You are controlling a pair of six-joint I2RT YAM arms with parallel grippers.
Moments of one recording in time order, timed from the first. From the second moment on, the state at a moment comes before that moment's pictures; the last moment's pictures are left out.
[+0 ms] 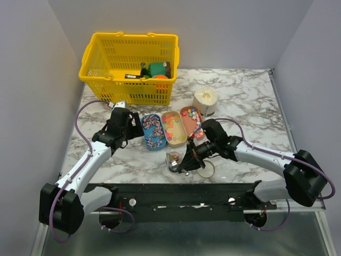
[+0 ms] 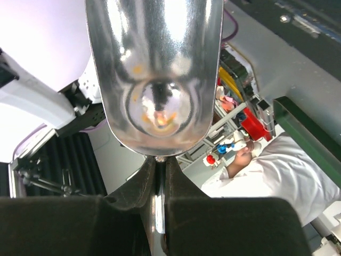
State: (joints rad) left arm -0.33 1.08 0.76 -0.45 -0.17 -0.50; right arm 0.76 1.33 0.69 -0.08 -1.08 1.52
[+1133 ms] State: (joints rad) left arm -0.34 1.11 0.84 -0.33 0.25 -0.48; right arm 0.91 1.72 1.58 -1.00 -0.50 0.60
